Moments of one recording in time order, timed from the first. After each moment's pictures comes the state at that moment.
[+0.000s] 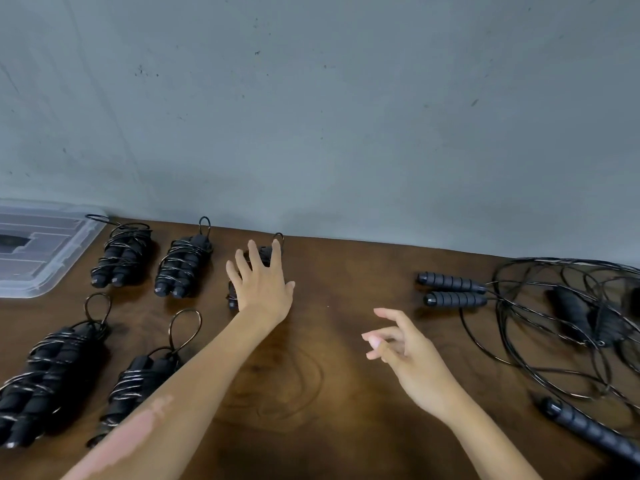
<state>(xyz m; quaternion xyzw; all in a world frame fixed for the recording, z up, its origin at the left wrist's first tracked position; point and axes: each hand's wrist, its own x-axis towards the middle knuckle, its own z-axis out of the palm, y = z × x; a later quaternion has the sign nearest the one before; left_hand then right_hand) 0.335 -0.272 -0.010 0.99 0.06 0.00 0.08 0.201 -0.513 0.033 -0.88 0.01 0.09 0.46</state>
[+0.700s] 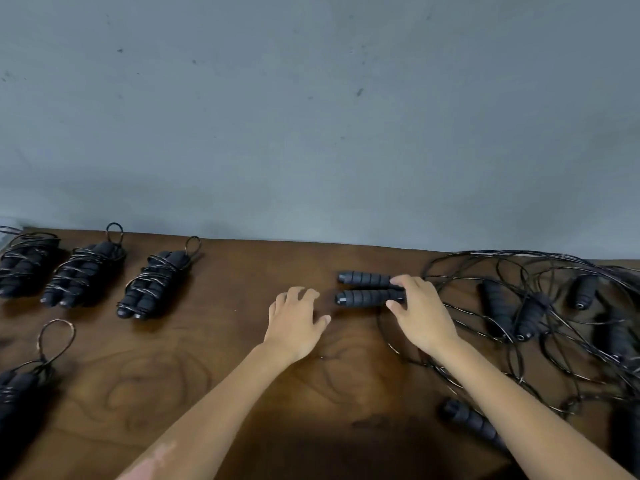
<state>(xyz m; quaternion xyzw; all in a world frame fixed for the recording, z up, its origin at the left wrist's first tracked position) 0.294 -0.489 -0.019 0.96 -0.08 -0.08 0.24 0.279 -0.732 0.014 -0.98 0.03 -0.03 0.19</state>
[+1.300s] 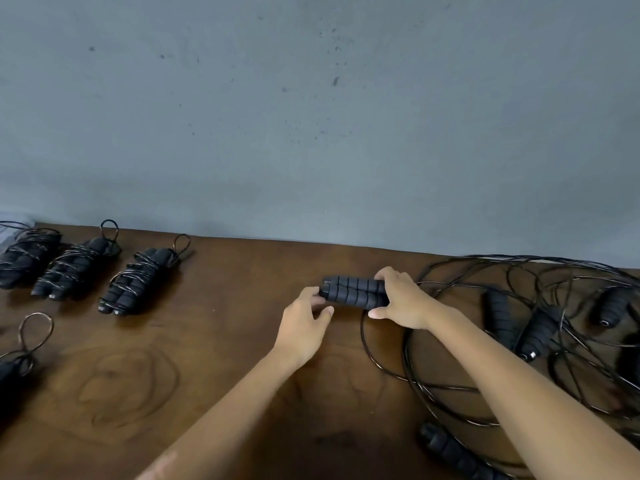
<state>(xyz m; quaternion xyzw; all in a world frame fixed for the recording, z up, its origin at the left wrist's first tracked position) 0.296 -0.556 -0.025 0.87 0.06 -0.06 0.48 0.353 -0.778 -0.003 -0.97 -0.08 0.15 0.18</state>
